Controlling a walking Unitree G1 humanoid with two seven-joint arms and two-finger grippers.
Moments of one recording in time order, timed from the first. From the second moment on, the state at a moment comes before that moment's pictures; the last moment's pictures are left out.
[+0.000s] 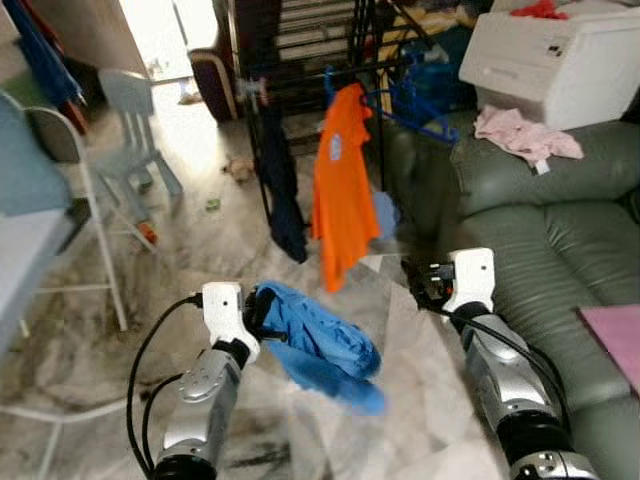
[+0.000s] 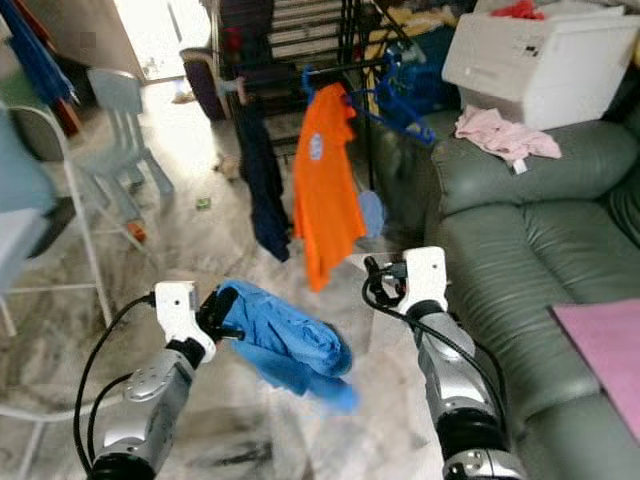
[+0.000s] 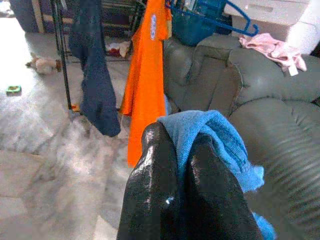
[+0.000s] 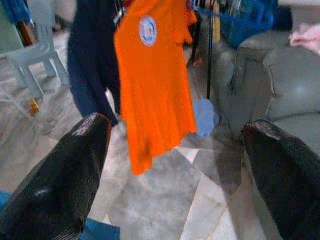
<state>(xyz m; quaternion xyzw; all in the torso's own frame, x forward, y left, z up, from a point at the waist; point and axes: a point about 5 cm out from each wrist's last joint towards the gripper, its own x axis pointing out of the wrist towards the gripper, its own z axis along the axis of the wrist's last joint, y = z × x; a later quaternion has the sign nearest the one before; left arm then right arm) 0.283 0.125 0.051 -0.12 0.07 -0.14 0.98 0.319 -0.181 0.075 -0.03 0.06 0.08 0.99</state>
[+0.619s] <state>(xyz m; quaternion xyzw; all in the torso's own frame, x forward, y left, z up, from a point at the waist) 0.294 0.133 0.055 -0.11 0.07 -0.09 0.99 0.311 -0.197 0.079 -0.05 0.06 0.06 0.99</state>
